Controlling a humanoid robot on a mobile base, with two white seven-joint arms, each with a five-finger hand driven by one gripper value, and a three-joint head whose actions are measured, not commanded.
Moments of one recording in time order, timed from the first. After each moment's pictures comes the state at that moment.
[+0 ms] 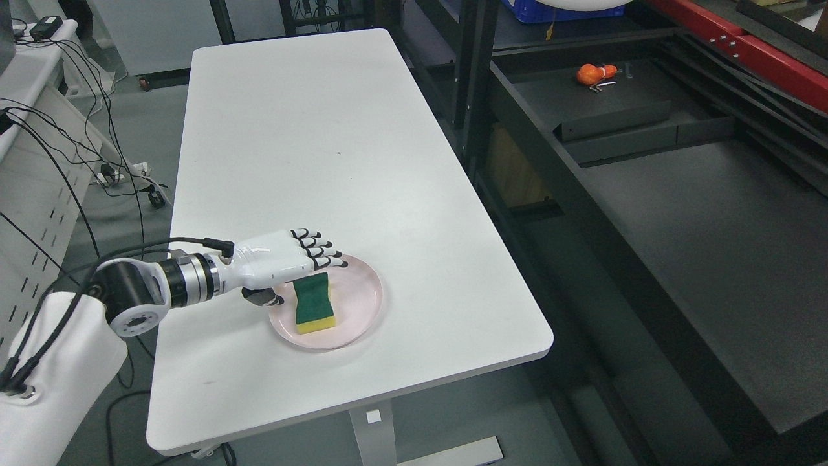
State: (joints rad) left arm -0.74 0.49 -0.42 -1.24 -0.99 -0.76 -0.41; right arm -0.08 0.00 -0.21 0.00 -0.12 0.00 -0.07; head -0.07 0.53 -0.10
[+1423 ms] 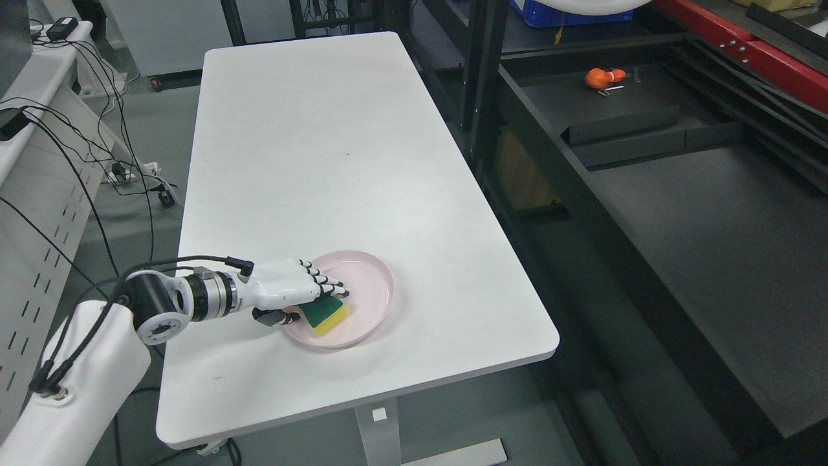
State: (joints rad) left arm -0.73 0.43 -0.40 -1.15 -1.01 -0.75 -0.56; right arm -0.08 0.00 -0.21 0.00 -0.12 0.00 -0.07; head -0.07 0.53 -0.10
